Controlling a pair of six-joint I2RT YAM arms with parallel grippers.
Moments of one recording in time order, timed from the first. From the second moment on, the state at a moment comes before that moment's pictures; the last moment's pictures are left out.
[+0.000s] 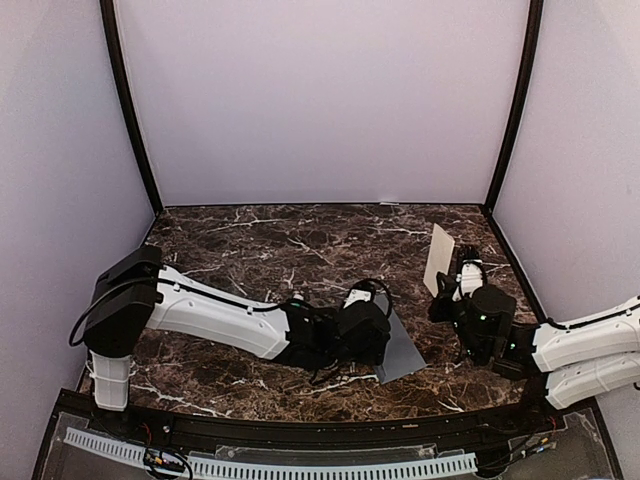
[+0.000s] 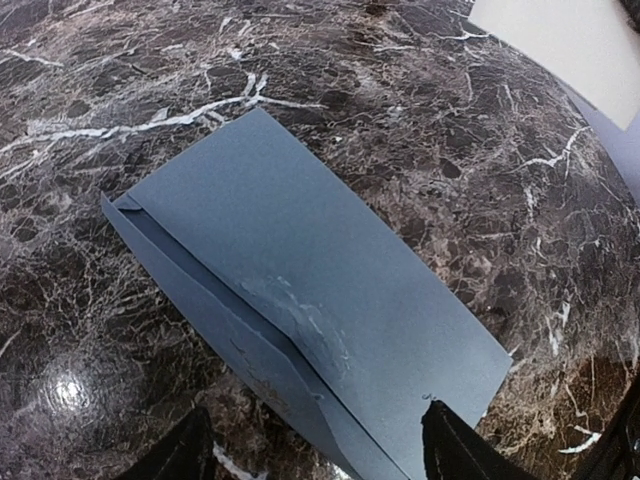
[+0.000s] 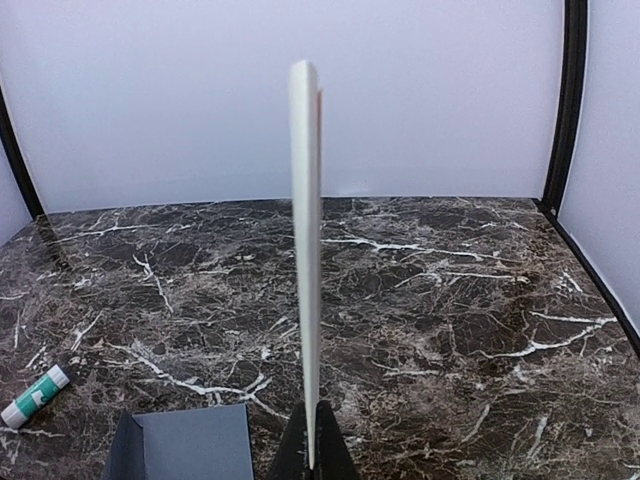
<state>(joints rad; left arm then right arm) -1.31 2.04 1.38 -0.17 -0.46 -0.79 0.97 1.09 0.24 0.66 0.80 0.21</state>
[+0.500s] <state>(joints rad) -1.31 2.14 1.44 -0.17 -0.49 -0.84 0.97 1.10 0.24 0.70 0.80 0.21</state>
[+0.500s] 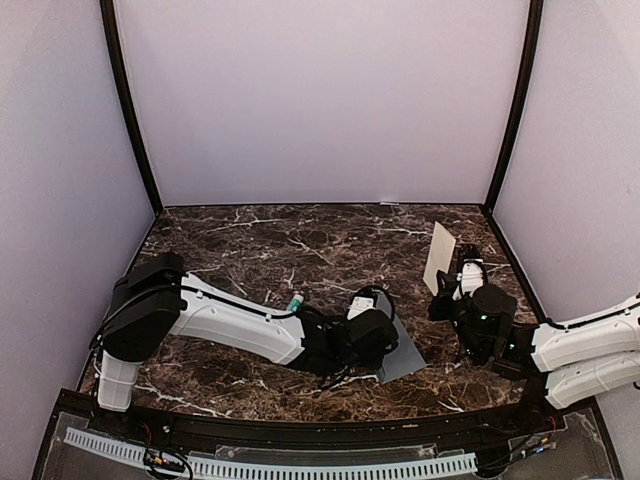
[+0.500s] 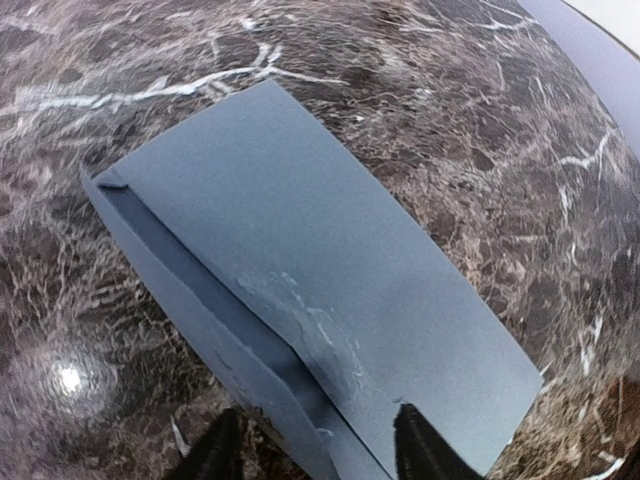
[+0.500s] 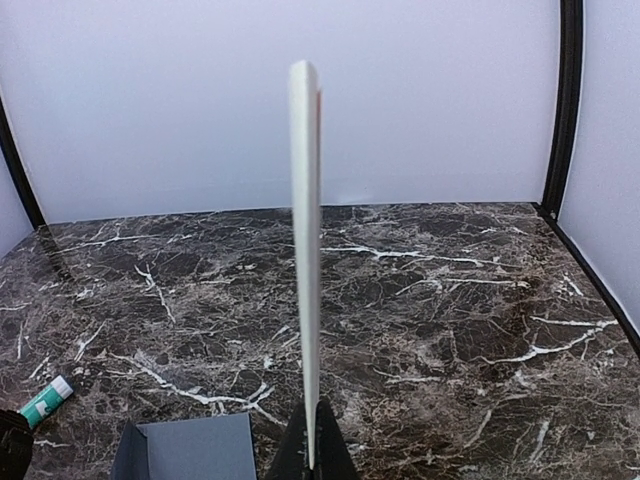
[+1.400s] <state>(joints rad) -1.31 2.15 1.43 -0.24 -0.58 -0.91 0.97 1.11 0.24 0.71 0.80 0.21</state>
